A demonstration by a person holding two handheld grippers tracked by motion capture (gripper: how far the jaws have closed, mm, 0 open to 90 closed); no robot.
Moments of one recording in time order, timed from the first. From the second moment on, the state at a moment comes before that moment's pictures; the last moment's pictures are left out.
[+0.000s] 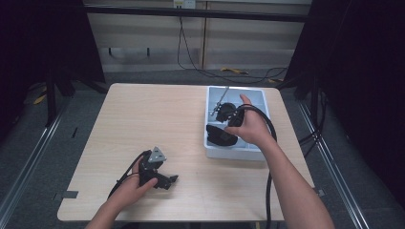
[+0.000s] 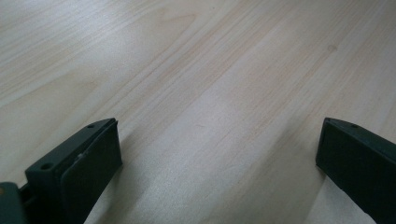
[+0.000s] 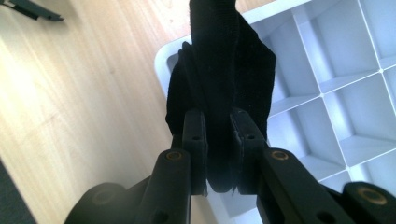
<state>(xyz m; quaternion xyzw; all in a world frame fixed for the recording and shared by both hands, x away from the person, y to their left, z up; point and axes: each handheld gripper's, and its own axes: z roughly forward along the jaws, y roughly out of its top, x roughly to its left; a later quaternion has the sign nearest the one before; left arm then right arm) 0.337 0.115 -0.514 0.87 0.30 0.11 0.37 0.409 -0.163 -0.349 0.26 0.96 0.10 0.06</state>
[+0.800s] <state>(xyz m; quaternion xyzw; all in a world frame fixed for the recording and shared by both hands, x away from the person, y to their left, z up) 0.337 0.115 -0.514 0.87 0.30 0.11 0.37 0.421 -0.164 -0.379 0.28 0.96 0.09 0.04</state>
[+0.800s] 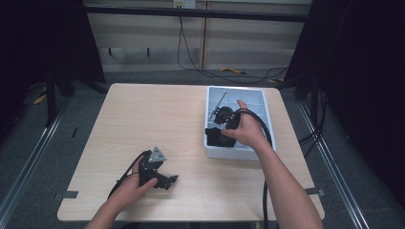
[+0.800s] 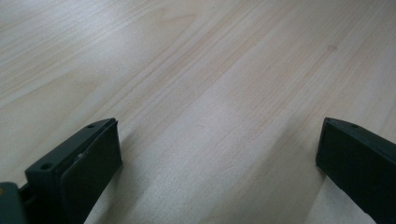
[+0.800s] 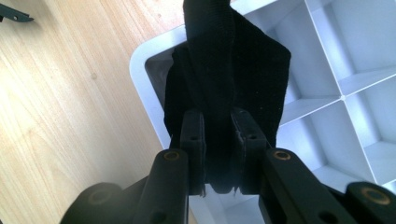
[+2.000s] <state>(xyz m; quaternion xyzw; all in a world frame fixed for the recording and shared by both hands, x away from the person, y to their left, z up) 0.337 0.115 -0.514 0.87 0.30 0.11 0.37 0.431 -0.167 -0.339 0.33 0.94 0.08 0.01</state>
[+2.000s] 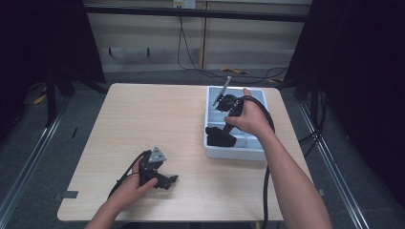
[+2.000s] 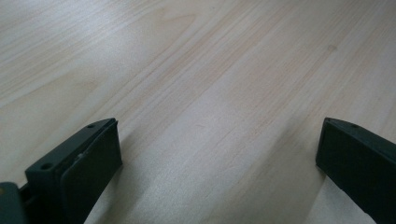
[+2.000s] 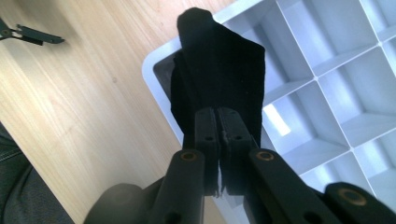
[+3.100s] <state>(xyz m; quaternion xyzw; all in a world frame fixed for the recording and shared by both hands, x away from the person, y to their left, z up) 0.337 0.115 -0.514 0.87 0.30 0.11 0.37 0.443 -0.158 -0.367 0.33 0.94 0.08 0.00</state>
